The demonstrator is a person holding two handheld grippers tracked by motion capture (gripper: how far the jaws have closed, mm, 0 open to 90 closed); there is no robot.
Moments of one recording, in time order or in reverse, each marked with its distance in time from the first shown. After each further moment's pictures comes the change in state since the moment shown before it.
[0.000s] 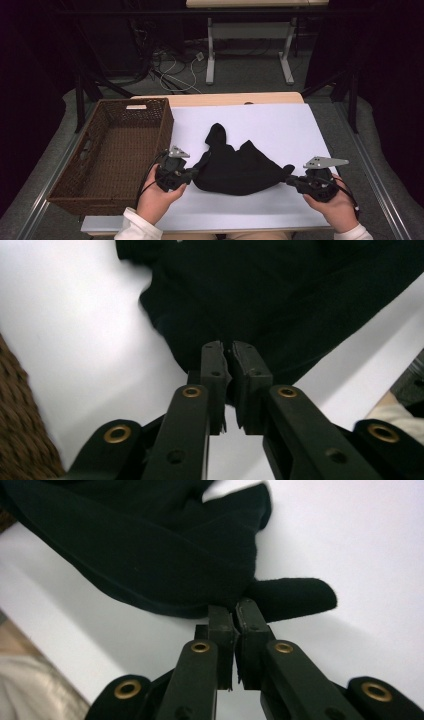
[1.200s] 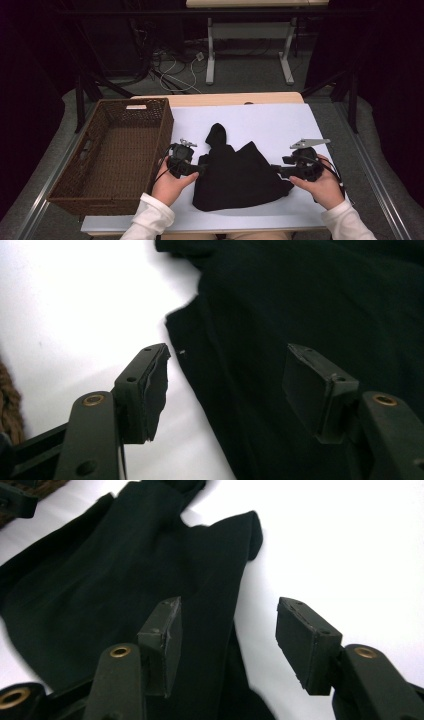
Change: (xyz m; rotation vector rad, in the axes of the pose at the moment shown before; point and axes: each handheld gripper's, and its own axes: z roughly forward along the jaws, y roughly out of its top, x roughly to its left) left arm 0.031 0.025 0.065 0.033 0.087 -0.110; right arm -0.015 0.040 0.038 0.038 -0.027 0.019
